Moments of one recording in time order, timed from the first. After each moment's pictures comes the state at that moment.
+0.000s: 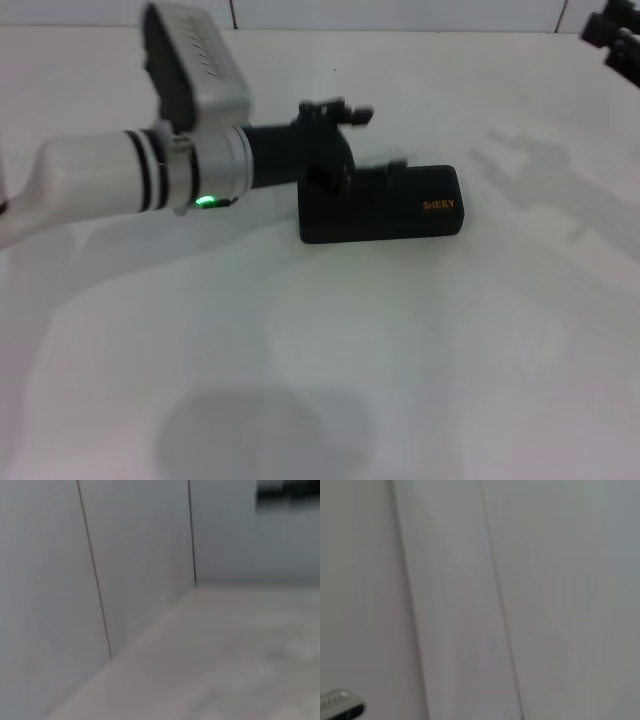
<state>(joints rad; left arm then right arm) -0.70 -2.10 1.34 0.45 1.40 0.97 -1.04 0.42 2.01 -0.86 -0.72 -1.34 -1.44 1.26</state>
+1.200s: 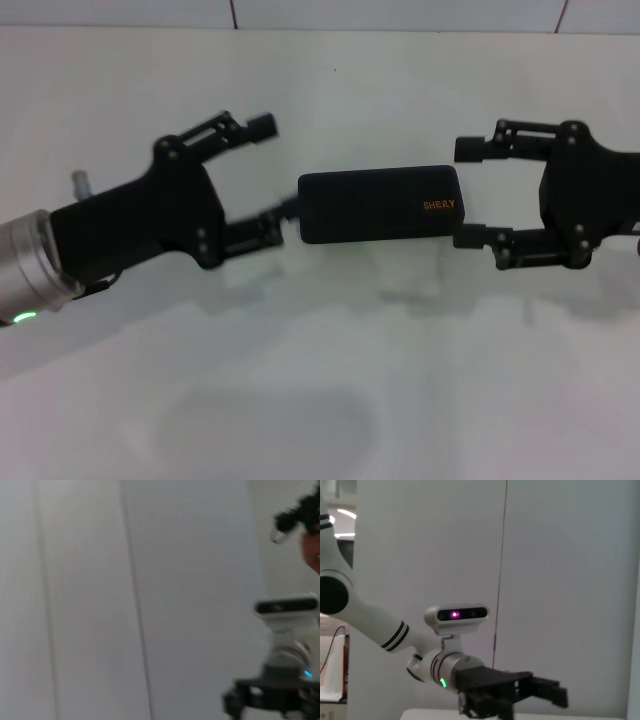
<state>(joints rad) -0.32 -2.03 1.21 0.56 1.18 1.66 -0.82 0.54 2.01 -0.96 -0.74 -1.62 -1.79 1.11</state>
